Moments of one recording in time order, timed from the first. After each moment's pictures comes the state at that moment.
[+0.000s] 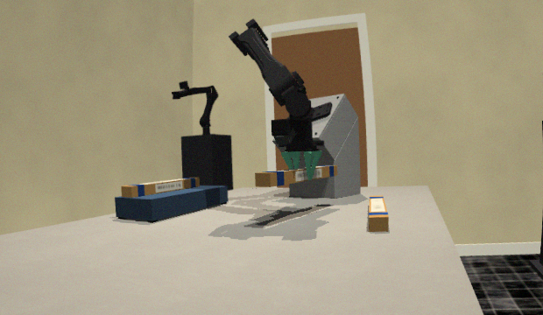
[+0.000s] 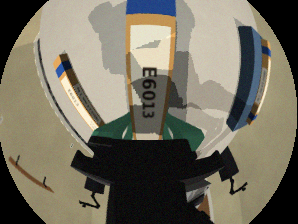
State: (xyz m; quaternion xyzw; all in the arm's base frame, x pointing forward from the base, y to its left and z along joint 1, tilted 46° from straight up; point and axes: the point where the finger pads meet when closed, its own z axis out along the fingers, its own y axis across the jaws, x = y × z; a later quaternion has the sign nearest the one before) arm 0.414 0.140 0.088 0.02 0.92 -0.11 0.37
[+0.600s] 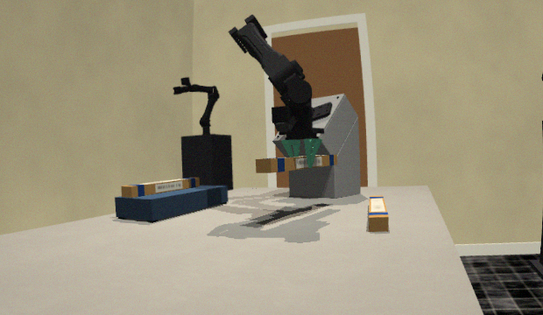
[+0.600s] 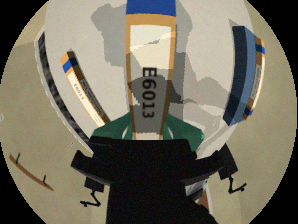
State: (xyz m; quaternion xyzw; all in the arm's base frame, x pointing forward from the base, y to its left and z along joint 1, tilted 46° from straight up) arm 0.391 0.147 0.108 0.02 0.92 -0.12 0.36
